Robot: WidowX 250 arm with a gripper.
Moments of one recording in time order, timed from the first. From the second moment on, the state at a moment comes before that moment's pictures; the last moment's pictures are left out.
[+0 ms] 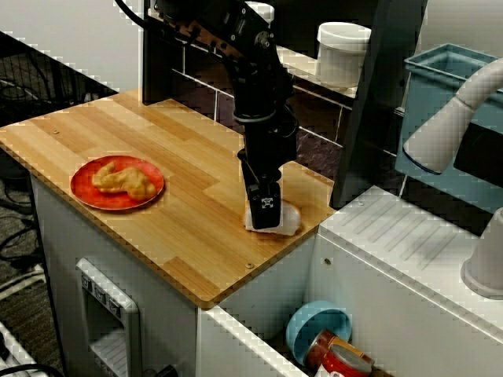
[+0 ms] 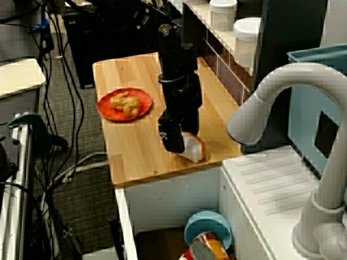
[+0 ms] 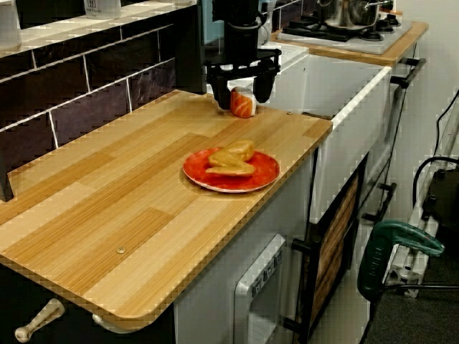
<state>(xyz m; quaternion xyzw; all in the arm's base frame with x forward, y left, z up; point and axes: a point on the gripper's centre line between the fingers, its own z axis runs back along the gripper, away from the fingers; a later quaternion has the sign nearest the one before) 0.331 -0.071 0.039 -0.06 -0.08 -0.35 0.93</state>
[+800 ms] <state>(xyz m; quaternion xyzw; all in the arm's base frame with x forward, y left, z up) 0.322 -0.050 0.038 -0.03 -0.10 -0.34 0.93</state>
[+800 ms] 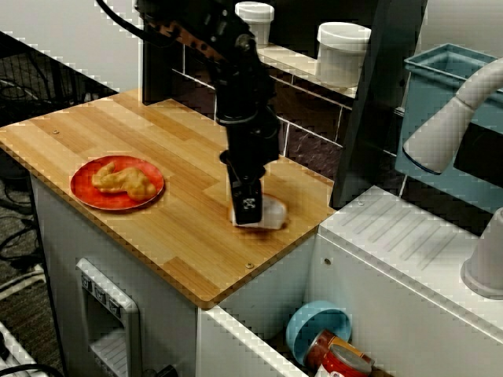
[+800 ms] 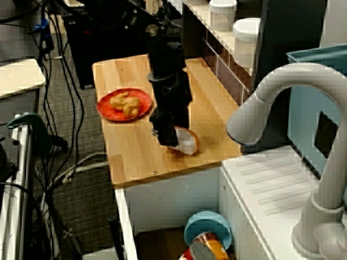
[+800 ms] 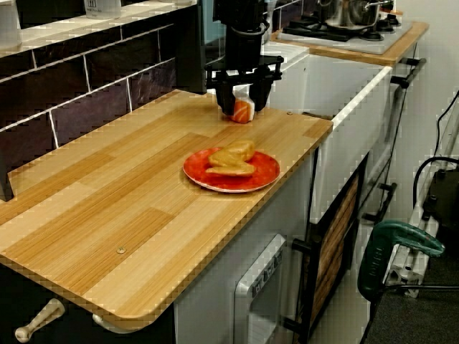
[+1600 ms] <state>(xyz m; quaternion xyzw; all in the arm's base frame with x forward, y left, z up) 0.329 -0.021 0.058 0.06 -0.17 -0.32 0.93</state>
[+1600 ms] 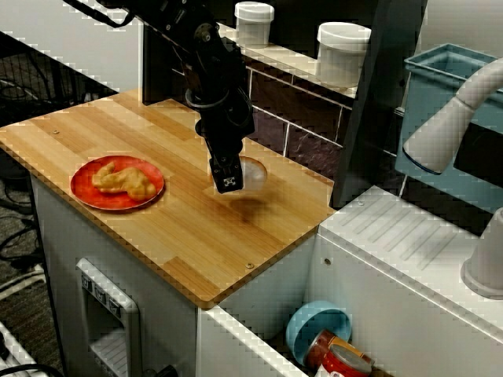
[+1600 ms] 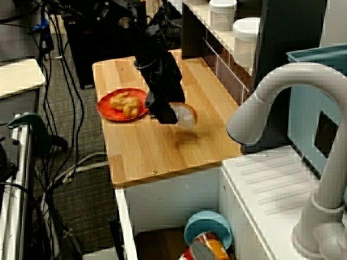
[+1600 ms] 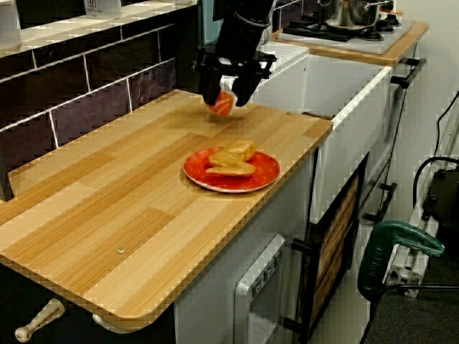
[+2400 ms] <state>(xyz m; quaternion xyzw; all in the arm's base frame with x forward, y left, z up) 0.321 -0.022 0.043 0.14 -0.19 -0.36 0.90</state>
